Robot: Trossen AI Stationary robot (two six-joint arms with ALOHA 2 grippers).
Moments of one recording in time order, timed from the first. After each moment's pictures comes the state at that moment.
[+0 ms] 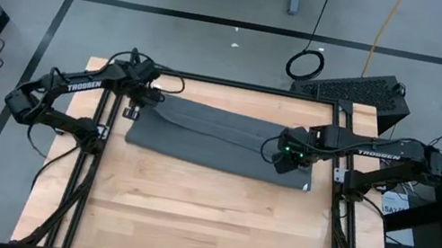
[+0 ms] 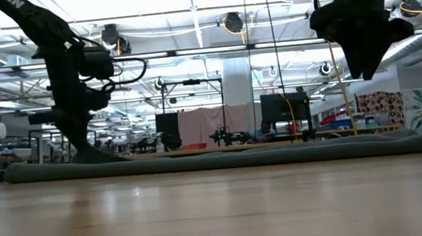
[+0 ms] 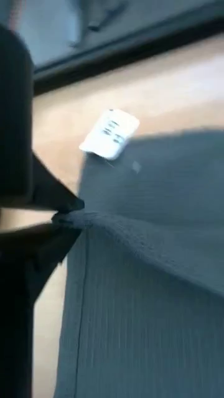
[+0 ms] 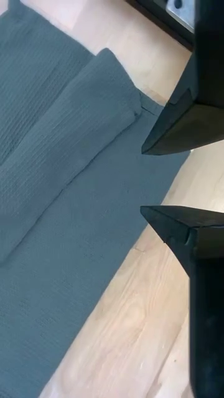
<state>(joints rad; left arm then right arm) 0.85 1.27 0.72 -0.73 -0.13 1.01 -0.10 1.27 1.02 -1.17 0.08 0.99</state>
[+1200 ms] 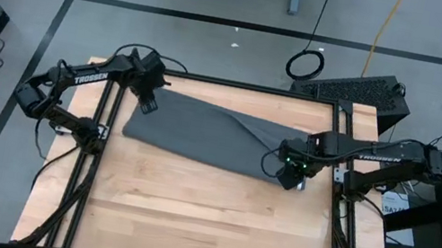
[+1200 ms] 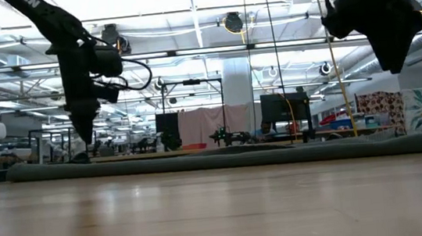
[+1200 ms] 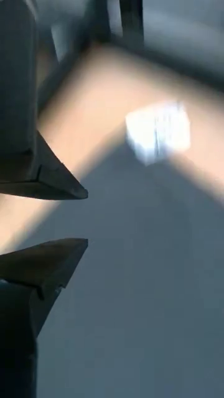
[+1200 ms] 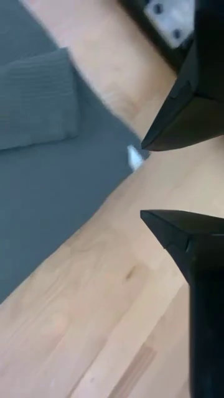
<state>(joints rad) 0.87 1.36 0.85 -0.82 -0.10 0.31 -0.02 1.27 1.02 -1.27 -0.03 0.90</state>
